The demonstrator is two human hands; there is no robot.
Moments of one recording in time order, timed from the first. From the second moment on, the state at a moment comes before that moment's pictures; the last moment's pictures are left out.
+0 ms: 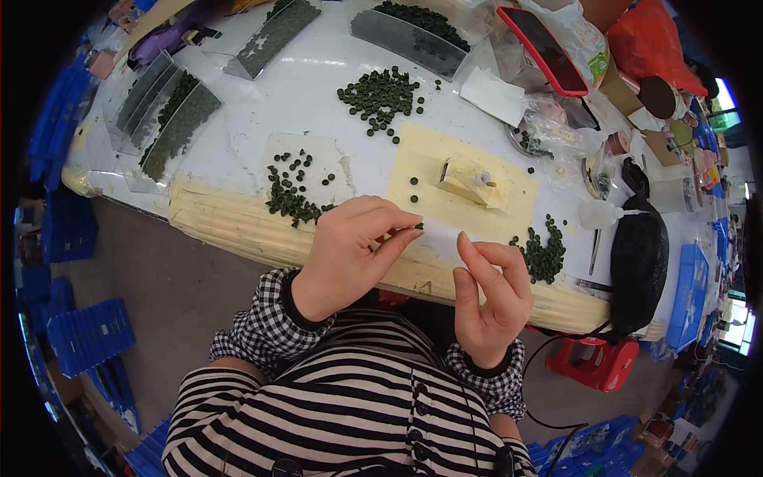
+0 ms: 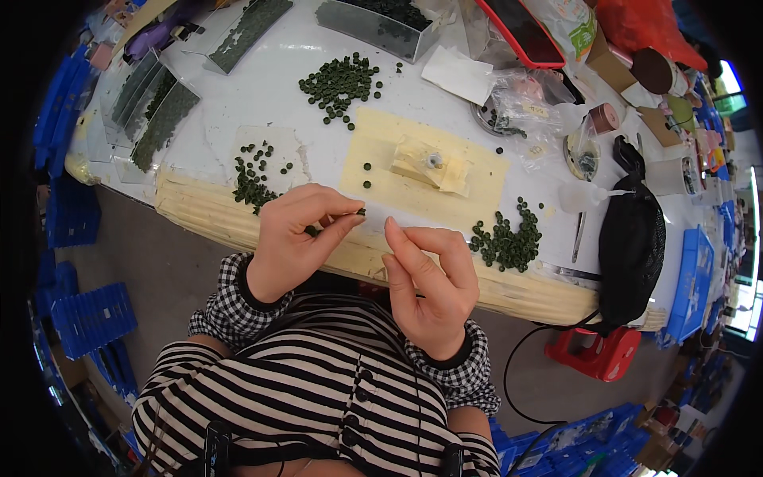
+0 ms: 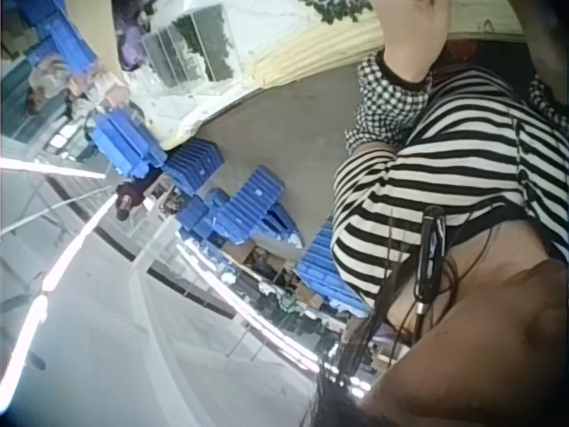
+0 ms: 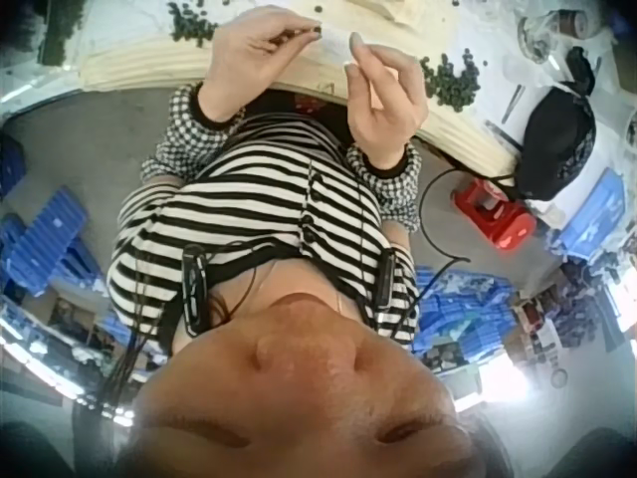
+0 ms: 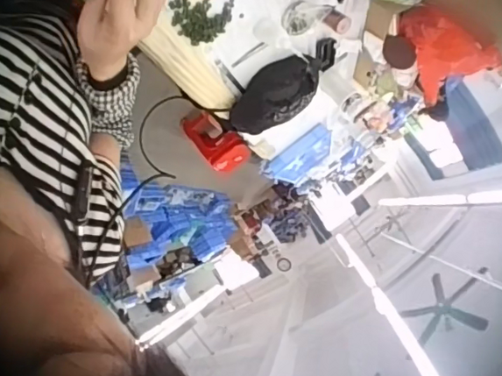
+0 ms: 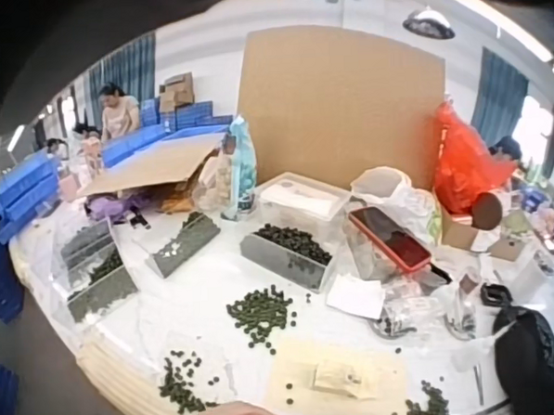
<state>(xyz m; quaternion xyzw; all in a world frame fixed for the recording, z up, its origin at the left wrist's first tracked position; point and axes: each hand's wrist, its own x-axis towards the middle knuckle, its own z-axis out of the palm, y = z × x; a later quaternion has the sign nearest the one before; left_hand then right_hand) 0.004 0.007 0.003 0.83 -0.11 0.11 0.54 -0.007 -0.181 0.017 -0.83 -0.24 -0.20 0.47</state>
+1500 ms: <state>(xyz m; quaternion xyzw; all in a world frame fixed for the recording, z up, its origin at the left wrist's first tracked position) 0.005 0.002 0.000 0.42 -0.34 -0.43 0.72 -0.012 -0.201 -0.001 -0.65 -0.24 0.10 0.71</state>
